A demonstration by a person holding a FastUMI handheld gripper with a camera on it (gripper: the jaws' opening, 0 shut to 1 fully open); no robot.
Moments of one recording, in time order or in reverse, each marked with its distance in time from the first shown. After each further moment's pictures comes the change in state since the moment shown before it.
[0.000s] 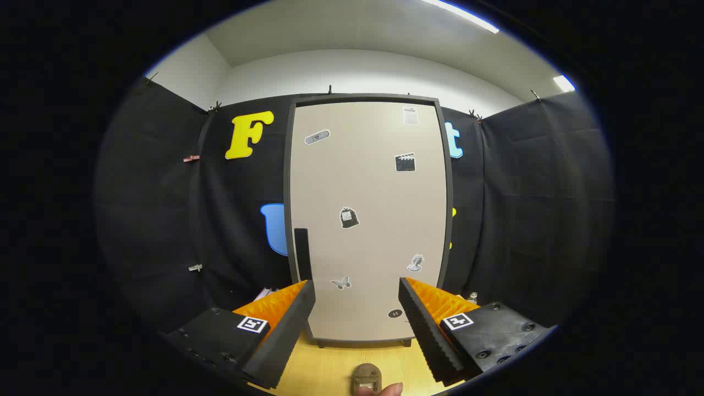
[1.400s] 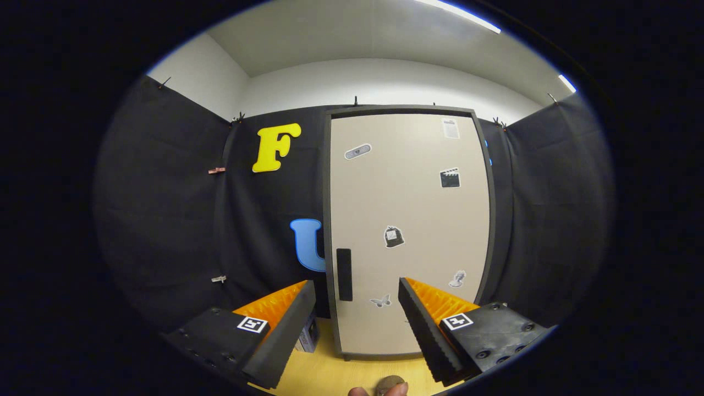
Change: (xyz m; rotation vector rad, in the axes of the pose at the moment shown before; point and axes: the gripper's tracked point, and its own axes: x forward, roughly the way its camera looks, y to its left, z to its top) arm 0.024 0.079 0.027 0.012 -0.081 0.144
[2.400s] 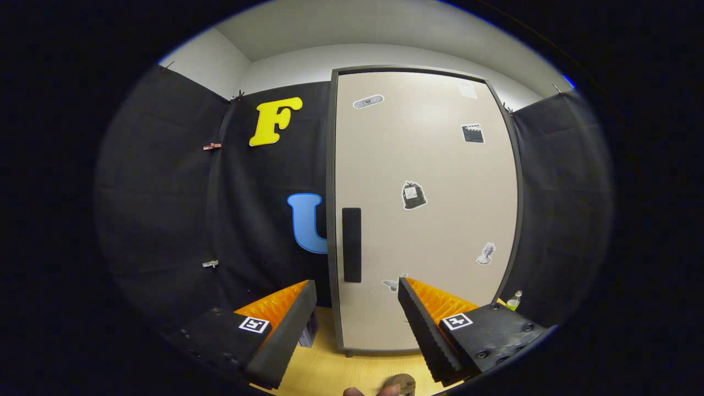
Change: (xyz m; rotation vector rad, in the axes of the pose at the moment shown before) arm 0.070 0.014 -0.084 -0.005 0.071 -0.004
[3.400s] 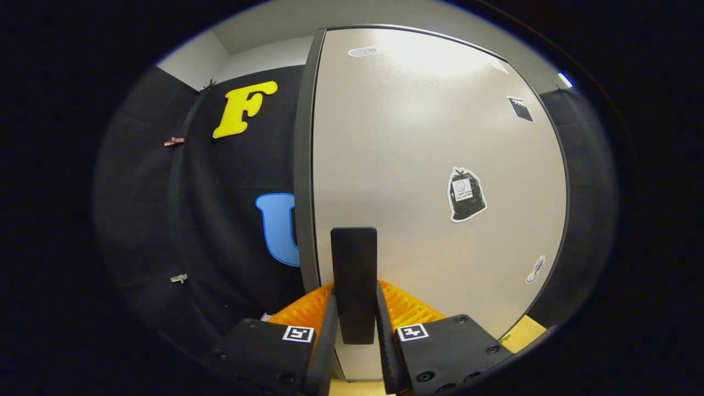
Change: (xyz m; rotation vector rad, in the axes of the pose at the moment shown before) arm 0.147 -0.007 -0.013 0.041 0.028 -0.121
